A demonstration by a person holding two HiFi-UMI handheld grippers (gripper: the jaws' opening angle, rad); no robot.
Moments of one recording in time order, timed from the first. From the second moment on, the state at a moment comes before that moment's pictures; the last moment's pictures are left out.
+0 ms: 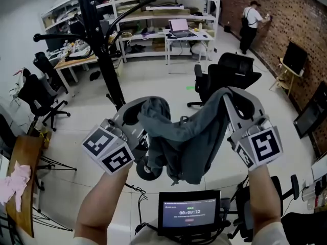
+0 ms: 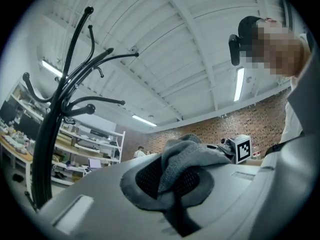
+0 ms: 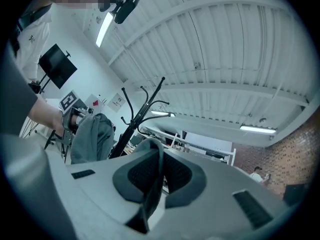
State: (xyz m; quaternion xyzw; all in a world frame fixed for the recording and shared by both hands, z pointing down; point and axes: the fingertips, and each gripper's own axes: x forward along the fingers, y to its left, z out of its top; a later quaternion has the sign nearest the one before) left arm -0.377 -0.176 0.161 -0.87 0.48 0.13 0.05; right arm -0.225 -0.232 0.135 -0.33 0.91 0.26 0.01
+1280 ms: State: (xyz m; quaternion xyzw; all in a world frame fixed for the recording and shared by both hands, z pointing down) left arm -0.539 -0.162 -0.034 -0.68 0.70 0.08 0.21; right arm -0.415 -0.302 -0.049 -0.17 0.91 0.32 0.20
